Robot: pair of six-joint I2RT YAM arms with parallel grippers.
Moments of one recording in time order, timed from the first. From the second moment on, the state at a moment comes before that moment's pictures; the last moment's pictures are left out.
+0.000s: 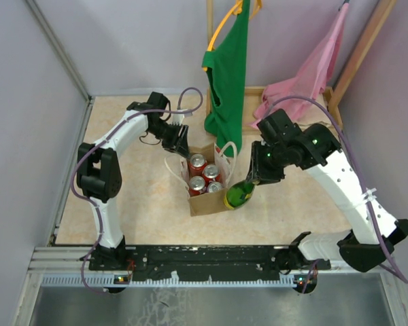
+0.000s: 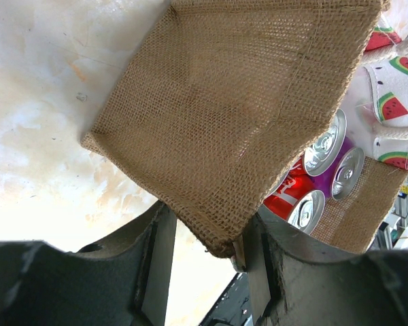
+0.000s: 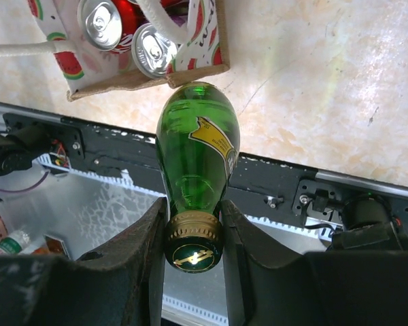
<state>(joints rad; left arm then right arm) -0.34 2.00 1.70 -0.98 0.71 0.14 0.67 1.25 1.63 -1.47 -0.05 0.69</state>
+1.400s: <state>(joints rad) -0.34 2.01 1.73 -0.99 0.71 0.13 0.64 1.55 1.89 -1.31 -0.11 0.60</state>
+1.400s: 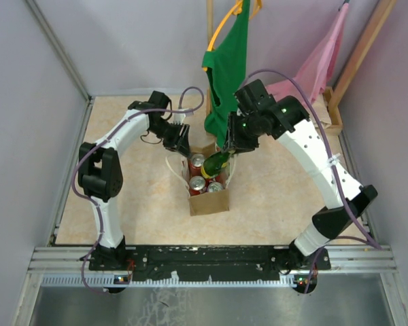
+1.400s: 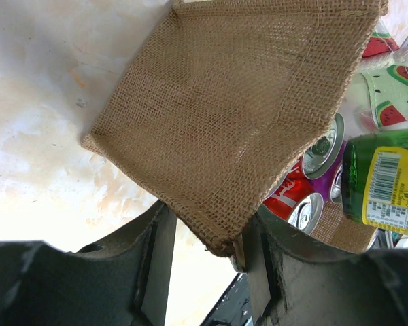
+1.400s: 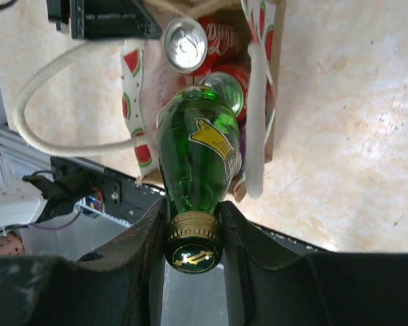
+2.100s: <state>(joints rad) -0.34 2.01 1.73 -0.99 0.71 0.13 0.57 1.66 1.98 -1.25 -0.05 0.52</state>
